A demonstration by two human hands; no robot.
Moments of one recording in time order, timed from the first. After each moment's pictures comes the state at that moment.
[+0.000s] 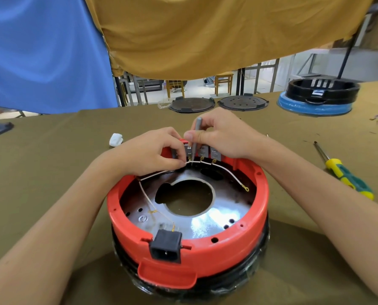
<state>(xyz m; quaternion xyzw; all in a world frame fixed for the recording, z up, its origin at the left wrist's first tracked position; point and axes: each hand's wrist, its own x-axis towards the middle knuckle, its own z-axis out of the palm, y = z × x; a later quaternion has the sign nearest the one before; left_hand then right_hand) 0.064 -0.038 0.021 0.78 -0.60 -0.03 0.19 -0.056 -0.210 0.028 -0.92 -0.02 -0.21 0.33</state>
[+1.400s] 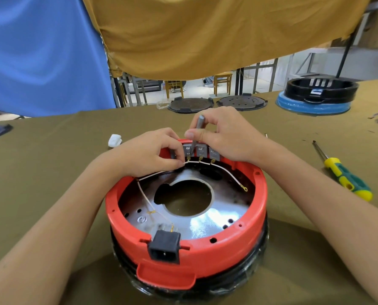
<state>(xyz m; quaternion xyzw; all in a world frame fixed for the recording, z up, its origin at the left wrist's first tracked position) 0.060 -0.035 0.023 0.78 -0.60 -0.03 0.18 -0.065 -0.208 0.028 -0.92 -0.05 -0.26 0.30</state>
